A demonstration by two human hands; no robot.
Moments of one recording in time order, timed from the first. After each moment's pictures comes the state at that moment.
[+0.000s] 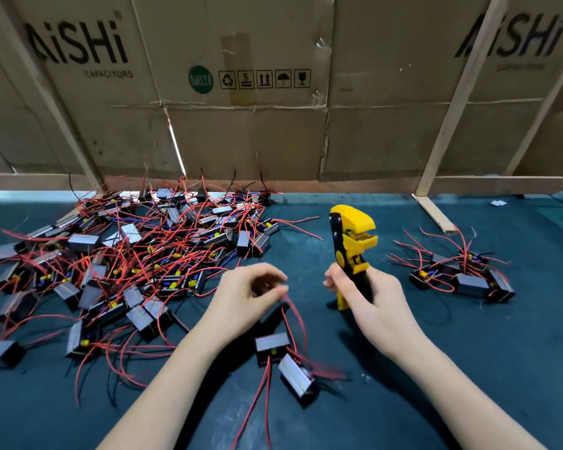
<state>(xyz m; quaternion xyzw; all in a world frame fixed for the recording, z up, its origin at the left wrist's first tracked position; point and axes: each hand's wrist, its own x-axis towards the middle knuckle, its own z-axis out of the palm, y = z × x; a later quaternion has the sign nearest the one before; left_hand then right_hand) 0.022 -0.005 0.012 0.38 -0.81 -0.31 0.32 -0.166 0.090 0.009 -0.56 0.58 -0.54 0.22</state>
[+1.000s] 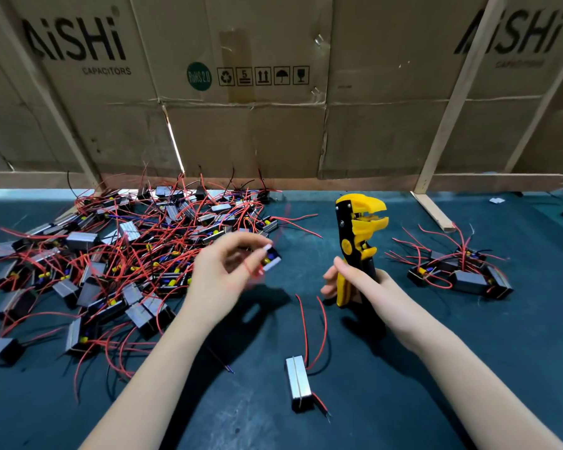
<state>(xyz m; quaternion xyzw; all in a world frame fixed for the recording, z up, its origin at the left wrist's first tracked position) 0.035 -0.014 0.024 0.34 -0.72 -0.38 0.47 -0.183 0.086 0.015 -0.45 0.58 -0.50 0.45</state>
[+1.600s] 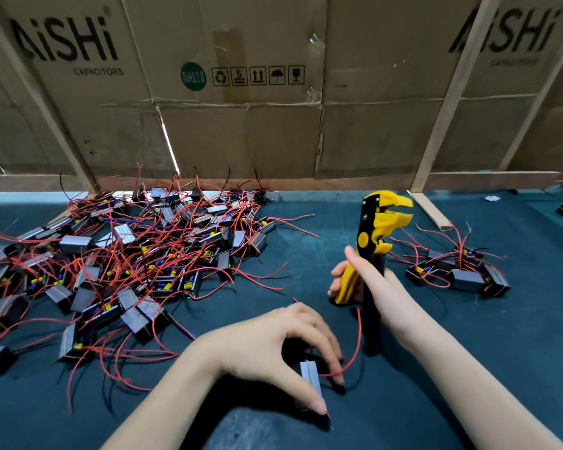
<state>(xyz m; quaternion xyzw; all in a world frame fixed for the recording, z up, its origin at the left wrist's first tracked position) 0.017 0.029 0.024 0.07 -0.92 -0.39 0.06 -0.186 0.077 0.009 -0.39 0.58 -0.56 0.43</state>
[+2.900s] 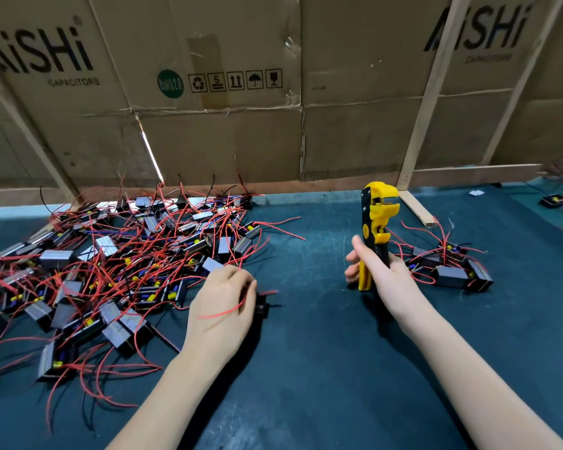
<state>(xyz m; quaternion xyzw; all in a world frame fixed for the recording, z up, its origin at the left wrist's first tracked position) 0.015 0.004 0.000 0.45 -0.83 -0.09 0.33 -0.214 0.078 0.016 -0.38 0.64 -0.58 0.32</state>
